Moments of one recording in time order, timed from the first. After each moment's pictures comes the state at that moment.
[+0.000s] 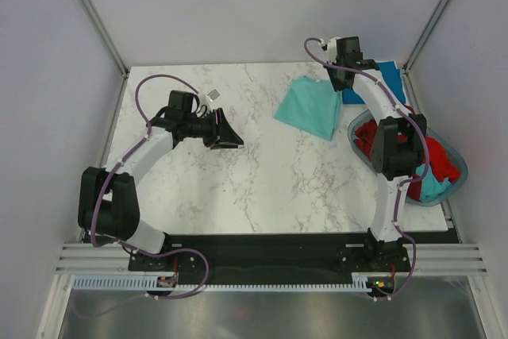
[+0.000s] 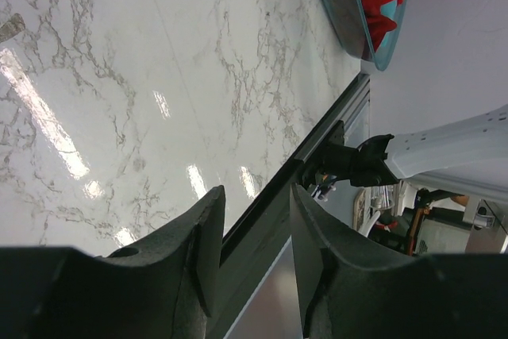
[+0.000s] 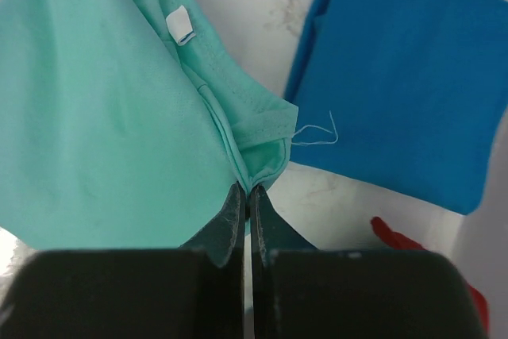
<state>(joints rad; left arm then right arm) -0.24 1.51 1.06 -0.37 0.84 -0.52 0.15 2.11 1.92 -0.61 0.10 -0.27</state>
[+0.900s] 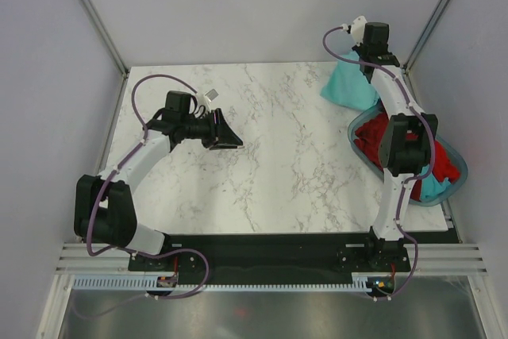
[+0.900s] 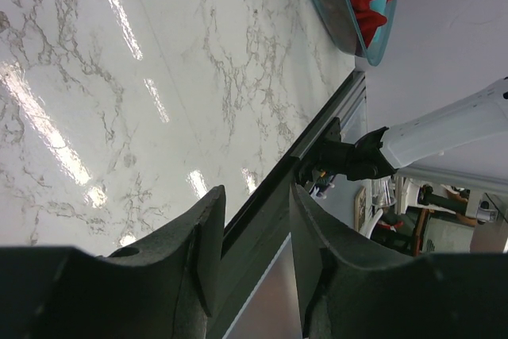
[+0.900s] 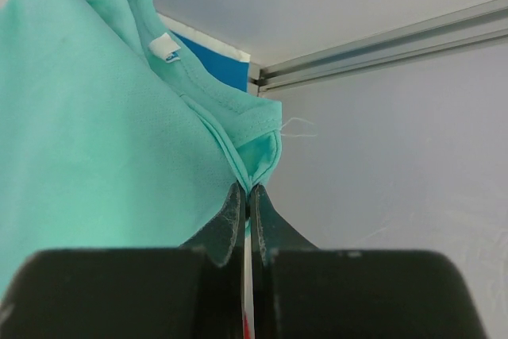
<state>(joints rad) -0.24 1.46 1.04 -0.37 0.85 -0.51 0.02 2.15 1.99 -0.32 0.38 -0.69</state>
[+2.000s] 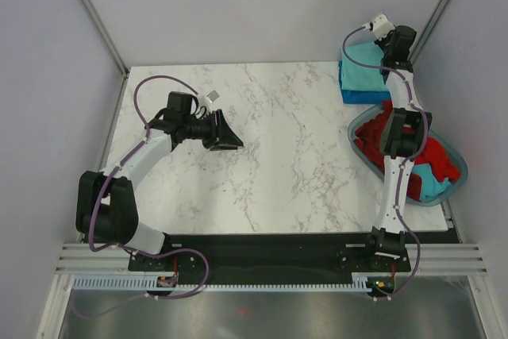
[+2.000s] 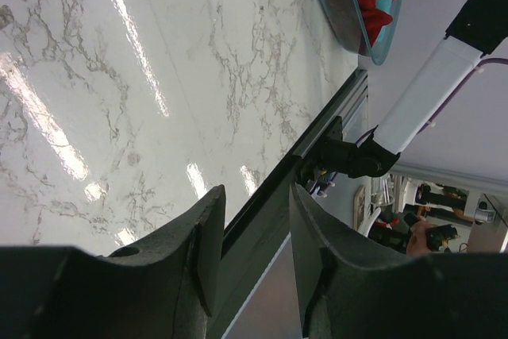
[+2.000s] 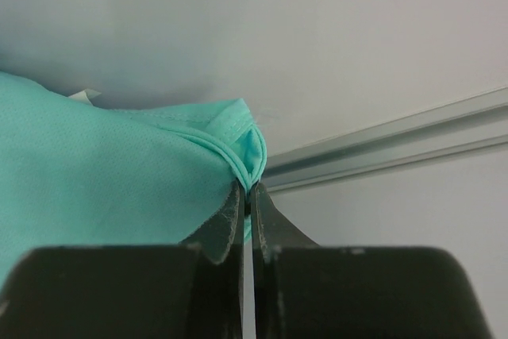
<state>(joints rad) -0.24 1.48 1.04 -0.37 0.85 -0.51 -0.18 2.61 2.45 0.00 0.10 -0.89</state>
